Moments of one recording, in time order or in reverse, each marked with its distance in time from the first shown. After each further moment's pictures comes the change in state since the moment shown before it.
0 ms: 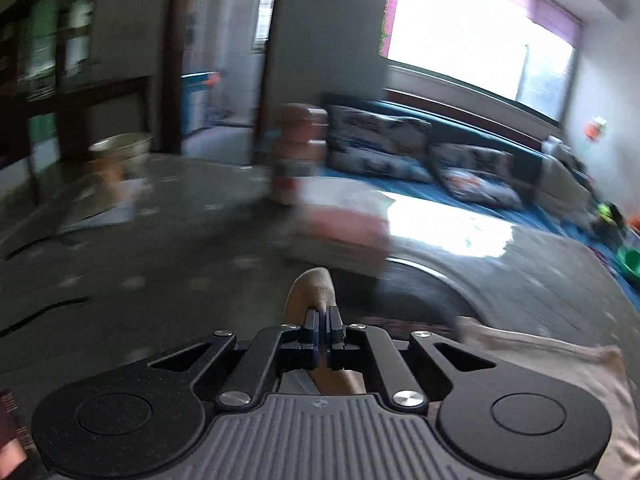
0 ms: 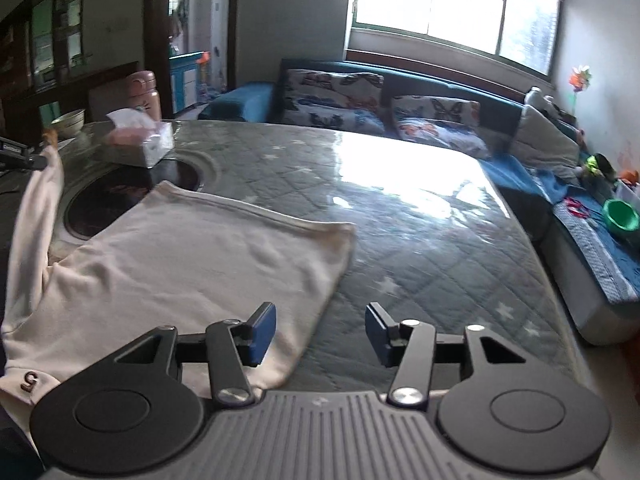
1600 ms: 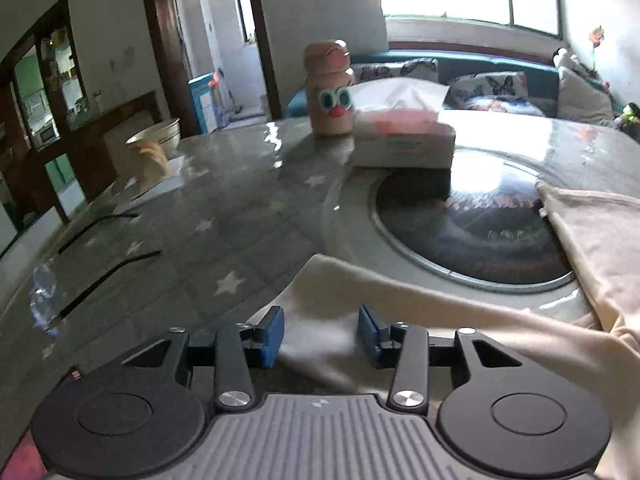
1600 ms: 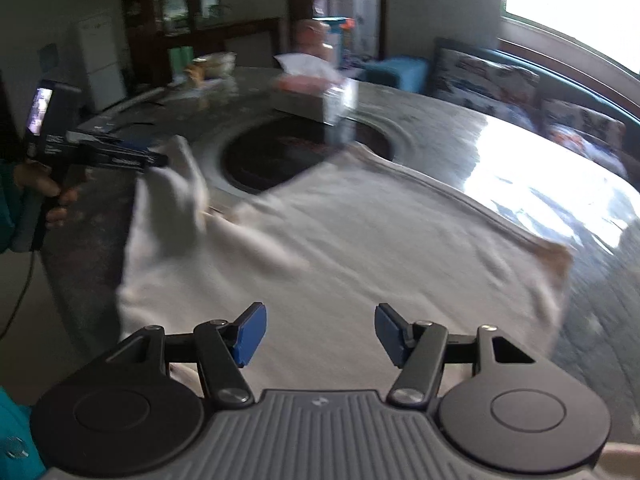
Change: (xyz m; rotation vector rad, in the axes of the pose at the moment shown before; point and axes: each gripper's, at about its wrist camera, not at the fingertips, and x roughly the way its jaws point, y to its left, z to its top) left arm 0.005 0.027 -0.067 0.278 0.085 0.160; right arm 0.029 0.113 0.008 -0.233 0.086 0.386
